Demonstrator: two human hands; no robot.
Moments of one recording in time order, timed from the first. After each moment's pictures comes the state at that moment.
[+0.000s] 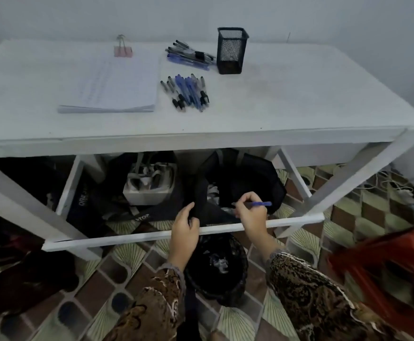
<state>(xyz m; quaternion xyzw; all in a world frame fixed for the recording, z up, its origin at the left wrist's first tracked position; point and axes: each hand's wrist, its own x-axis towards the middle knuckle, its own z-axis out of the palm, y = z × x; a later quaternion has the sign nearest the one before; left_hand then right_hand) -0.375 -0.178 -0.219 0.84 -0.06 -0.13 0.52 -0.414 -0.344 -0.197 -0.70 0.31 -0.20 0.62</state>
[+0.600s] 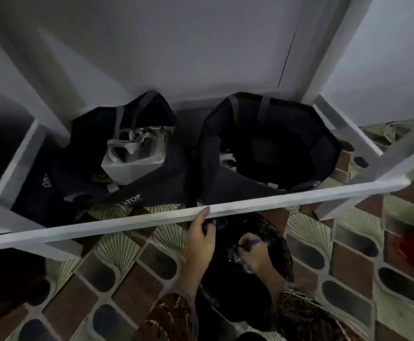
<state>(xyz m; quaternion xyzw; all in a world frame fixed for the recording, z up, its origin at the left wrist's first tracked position) -0.349 -0.211 -0.533 0.79 -0.02 -0.15 0.59 -0.416 -0.344 -0.598 -0.82 0.33 0.05 0.48</state>
